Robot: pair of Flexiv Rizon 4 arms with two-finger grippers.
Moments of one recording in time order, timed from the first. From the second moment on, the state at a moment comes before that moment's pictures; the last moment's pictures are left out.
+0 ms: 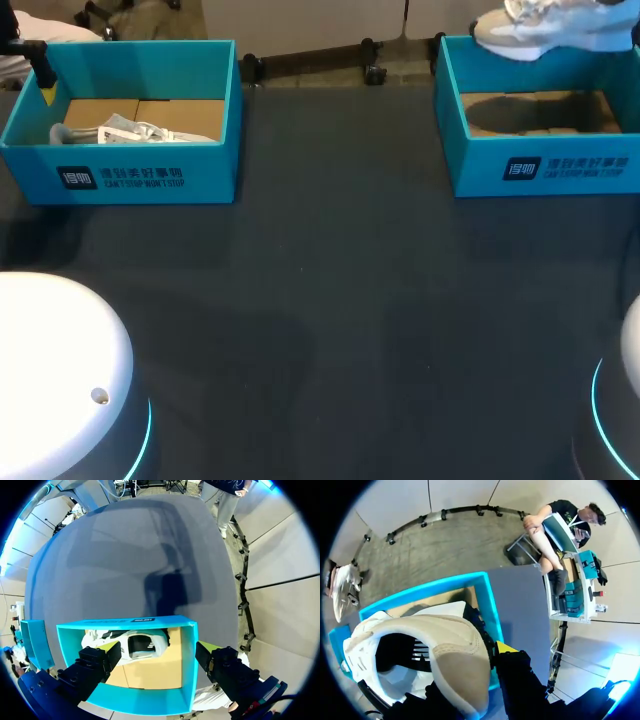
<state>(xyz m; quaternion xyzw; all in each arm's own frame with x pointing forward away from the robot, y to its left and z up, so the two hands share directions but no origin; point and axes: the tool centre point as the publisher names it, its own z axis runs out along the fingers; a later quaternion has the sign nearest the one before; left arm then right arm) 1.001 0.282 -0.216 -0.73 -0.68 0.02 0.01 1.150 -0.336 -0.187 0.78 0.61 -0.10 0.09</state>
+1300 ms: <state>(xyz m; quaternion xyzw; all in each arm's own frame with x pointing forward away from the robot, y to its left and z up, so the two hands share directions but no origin) 1.001 0.282 -0.216 -0.73 -0.68 0.02 0.01 0.916 -0.132 -0.112 0.81 0.58 -0.12 0.01</state>
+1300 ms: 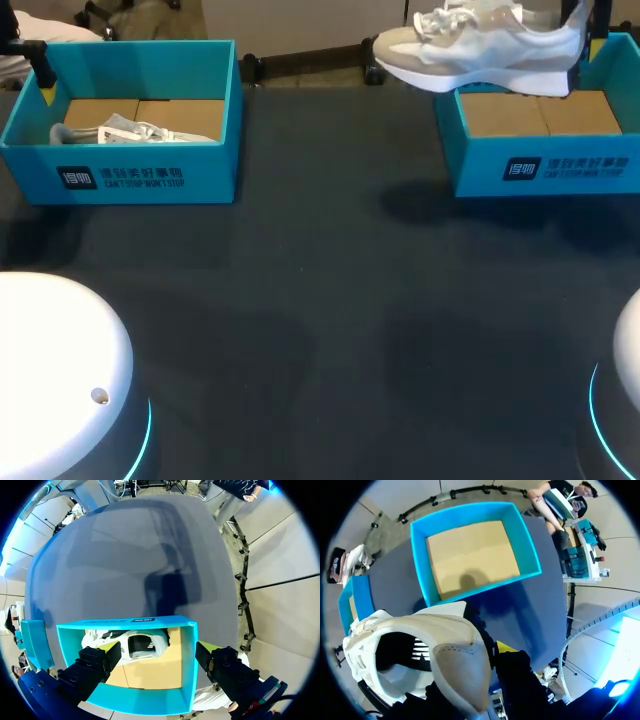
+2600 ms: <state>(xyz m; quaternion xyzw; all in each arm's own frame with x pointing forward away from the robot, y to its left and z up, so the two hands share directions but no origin) 1.001 0.282 -0.216 -0.73 -0.68 0.02 0.01 0.758 -0.013 -0.217 0.79 0.59 -0.05 0.14</state>
